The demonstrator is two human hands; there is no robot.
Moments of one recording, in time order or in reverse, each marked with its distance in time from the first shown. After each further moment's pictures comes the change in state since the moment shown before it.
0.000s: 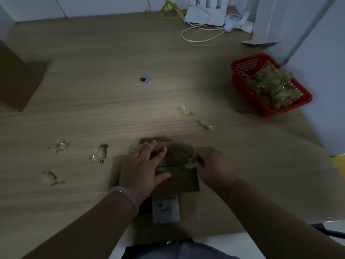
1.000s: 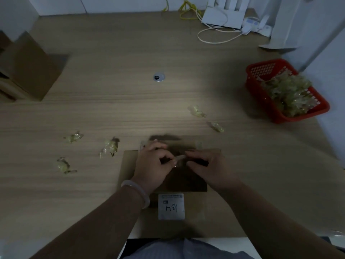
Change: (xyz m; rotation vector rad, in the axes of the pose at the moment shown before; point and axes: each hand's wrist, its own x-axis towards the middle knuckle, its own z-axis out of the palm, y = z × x) left_hand 0.002 0.009 -0.007 -0.594 0.204 -0.166; right_hand -0.004 -0.021 0.006 0.517 -0.048 0.046
